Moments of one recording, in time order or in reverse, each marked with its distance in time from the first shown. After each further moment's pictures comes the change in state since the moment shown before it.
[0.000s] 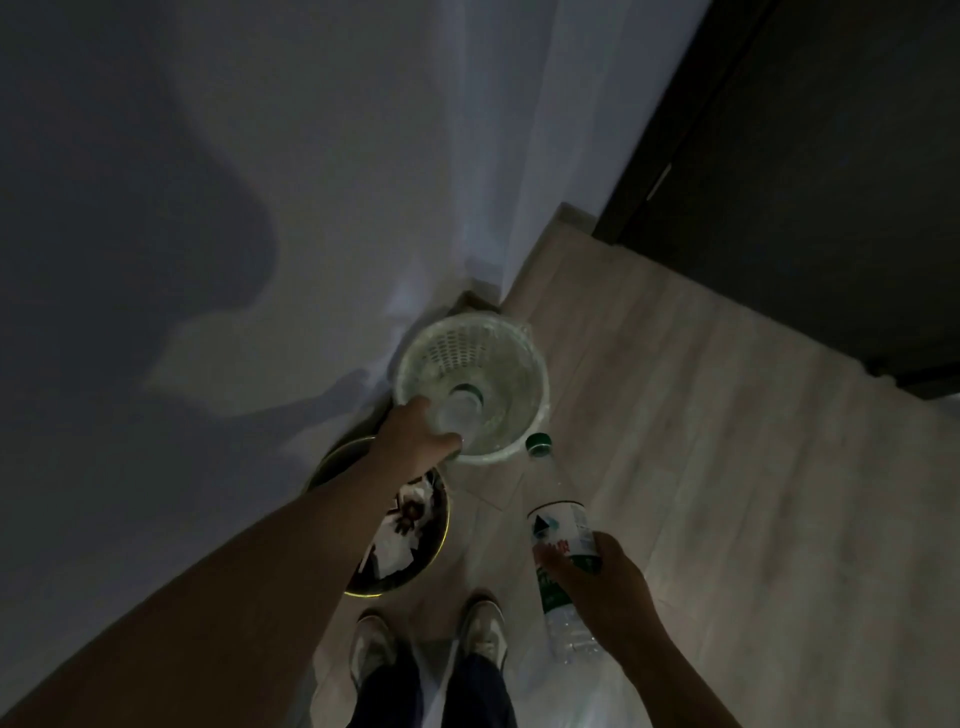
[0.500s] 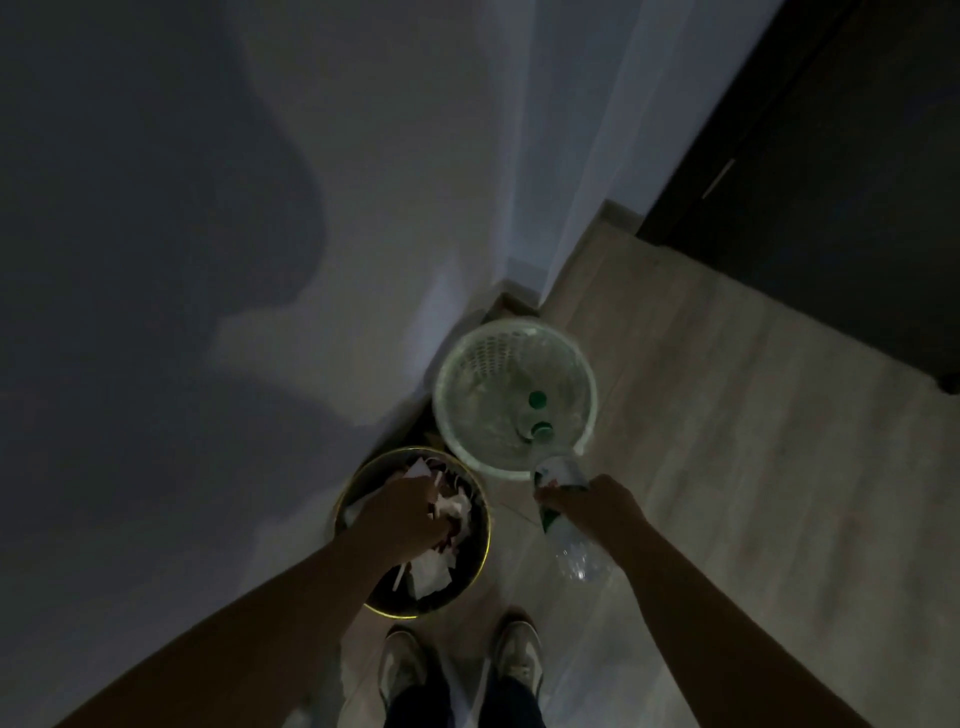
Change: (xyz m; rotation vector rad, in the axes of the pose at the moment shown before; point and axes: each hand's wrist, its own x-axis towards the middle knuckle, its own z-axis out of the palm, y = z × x) left_hand -0.004 -0.082 -0.012 0.420 -0.187 0.038; right_hand 0.090 -0.083 0.043 -0.221 -0.056 0.081
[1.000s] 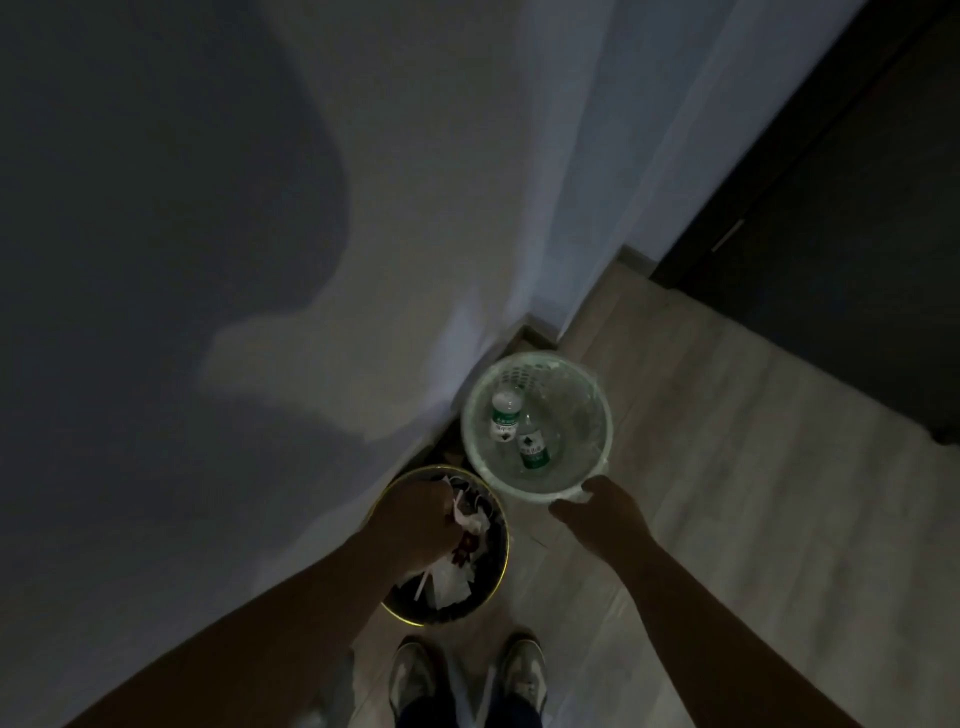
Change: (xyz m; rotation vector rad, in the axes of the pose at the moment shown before) left_hand -0.062 -0.002 -0.064 0.016 0.059 0.107; right_hand -0.063 -0.050 -0.001 -0.166 0.080 -0.163
